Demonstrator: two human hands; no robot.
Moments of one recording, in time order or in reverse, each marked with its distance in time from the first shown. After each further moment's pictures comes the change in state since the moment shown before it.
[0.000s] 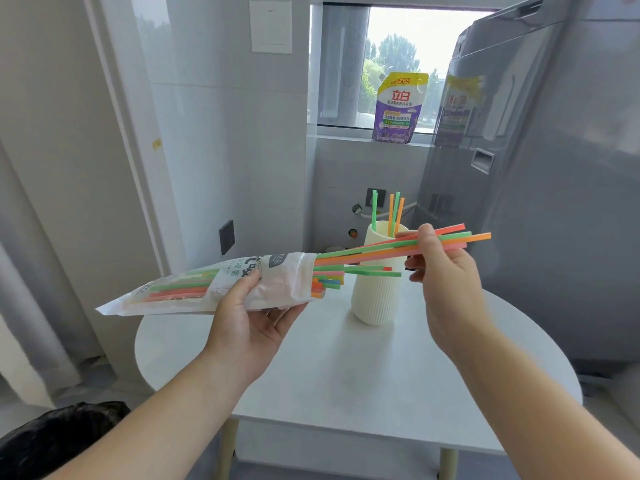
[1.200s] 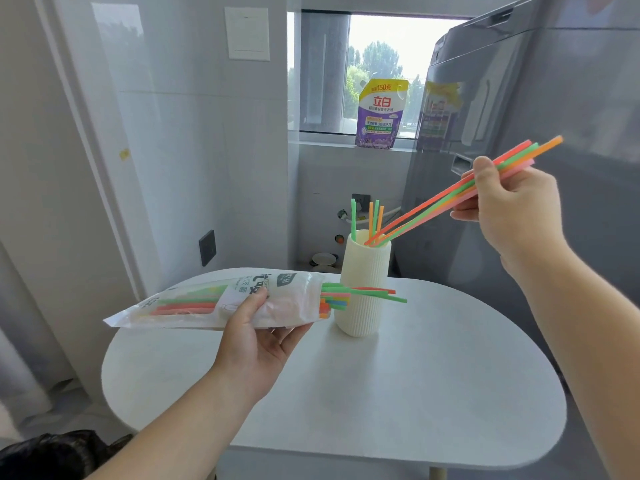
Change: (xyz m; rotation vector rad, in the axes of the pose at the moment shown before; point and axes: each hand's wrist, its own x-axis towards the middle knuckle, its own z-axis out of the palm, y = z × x) left_hand 0.022 -0.034 0.012 0.005 0.008 -0.072; right_hand 0.078 -0.080 -0.060 -0.375 0.196 -0.256
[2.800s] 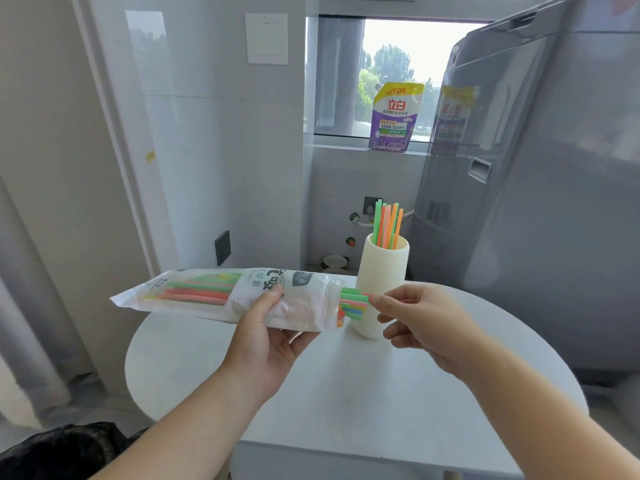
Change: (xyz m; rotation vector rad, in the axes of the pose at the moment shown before) left_hand -0.009 0.013 -0.007 0.108 -0.042 0.031; right_hand -0.100 0.057 0.057 0.067 -0.664 0.501
